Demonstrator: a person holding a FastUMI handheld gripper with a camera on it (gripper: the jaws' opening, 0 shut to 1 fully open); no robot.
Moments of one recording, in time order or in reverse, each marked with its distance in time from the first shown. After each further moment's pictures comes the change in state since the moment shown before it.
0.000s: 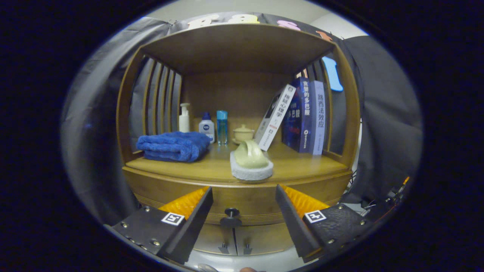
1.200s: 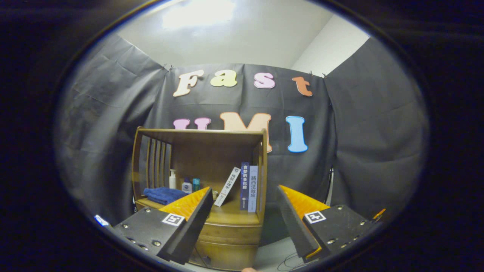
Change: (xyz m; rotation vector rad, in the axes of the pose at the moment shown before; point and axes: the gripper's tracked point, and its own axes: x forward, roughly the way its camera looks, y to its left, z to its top) arm -0.183 -0.194 0.170 -0.009 -0.359 -0.033
